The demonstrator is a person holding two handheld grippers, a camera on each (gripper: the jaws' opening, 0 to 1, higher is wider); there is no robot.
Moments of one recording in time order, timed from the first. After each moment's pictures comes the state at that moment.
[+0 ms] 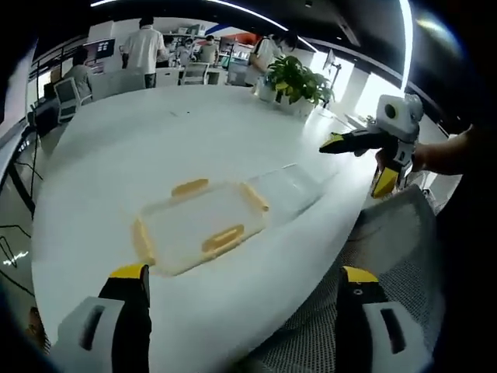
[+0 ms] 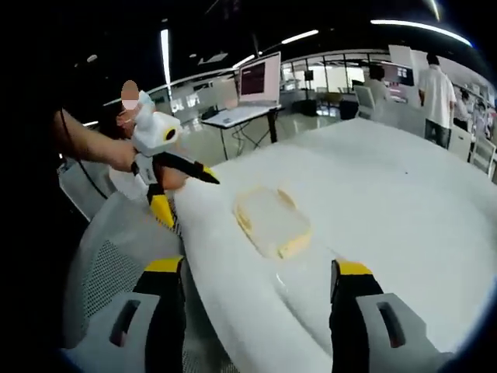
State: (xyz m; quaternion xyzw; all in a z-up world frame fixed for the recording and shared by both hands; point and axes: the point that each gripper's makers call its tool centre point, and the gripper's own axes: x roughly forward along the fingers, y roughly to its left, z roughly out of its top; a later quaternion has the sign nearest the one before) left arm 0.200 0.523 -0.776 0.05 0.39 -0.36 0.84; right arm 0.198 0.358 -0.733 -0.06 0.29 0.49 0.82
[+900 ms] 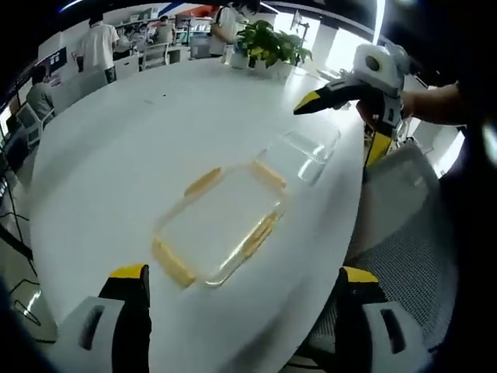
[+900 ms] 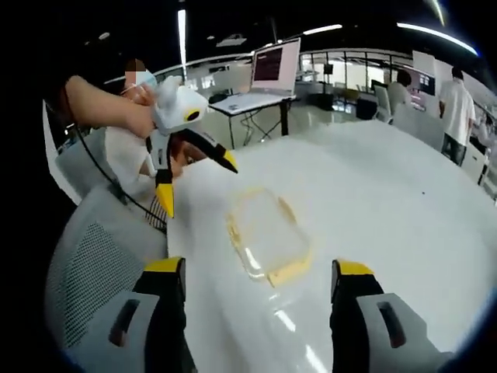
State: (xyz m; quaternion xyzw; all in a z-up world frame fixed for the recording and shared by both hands) left arm 0.238 0.546 -0.794 0.15 0.43 -0.43 0.78; right arm 0.238 0.396 -0.744 -0.12 0.30 0.52 0.79
